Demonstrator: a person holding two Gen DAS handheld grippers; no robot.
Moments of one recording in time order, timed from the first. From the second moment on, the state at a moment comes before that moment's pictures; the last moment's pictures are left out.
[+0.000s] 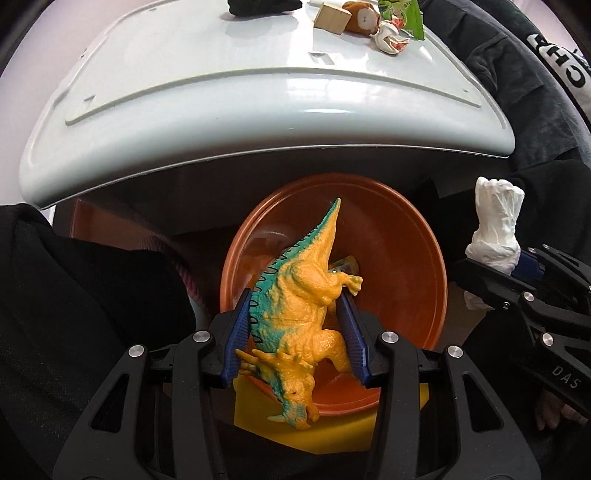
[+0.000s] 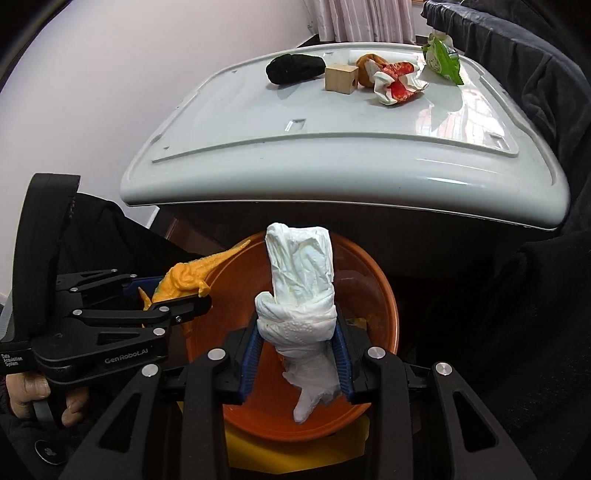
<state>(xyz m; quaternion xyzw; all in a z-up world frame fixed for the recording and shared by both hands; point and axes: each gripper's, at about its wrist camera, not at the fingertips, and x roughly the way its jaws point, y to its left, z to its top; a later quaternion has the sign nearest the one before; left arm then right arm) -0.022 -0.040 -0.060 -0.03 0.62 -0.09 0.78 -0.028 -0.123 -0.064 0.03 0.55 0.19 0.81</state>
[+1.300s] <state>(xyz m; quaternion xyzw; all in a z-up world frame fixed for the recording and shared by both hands) 0.011 -0.019 -0.004 -0.05 0.53 -0.07 0.85 0.078 -0.171 -0.023 0.13 0.51 0.13 0.84</state>
